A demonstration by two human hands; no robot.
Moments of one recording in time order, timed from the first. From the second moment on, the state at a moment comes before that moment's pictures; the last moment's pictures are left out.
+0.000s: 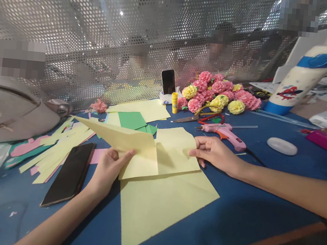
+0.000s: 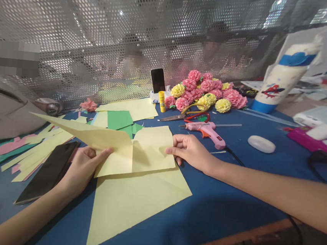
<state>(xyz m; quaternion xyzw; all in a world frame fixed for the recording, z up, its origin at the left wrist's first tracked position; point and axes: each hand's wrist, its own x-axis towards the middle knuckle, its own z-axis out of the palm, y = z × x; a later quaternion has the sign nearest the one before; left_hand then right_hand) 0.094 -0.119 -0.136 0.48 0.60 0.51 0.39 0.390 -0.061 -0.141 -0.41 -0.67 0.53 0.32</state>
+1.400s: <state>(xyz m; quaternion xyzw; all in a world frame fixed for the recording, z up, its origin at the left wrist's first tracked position) 0.105 -0.124 -0.126 0.54 0.63 0.46 0.32 0.389 -0.063 -0.142 -0.37 -0.66 0.55 0.35</state>
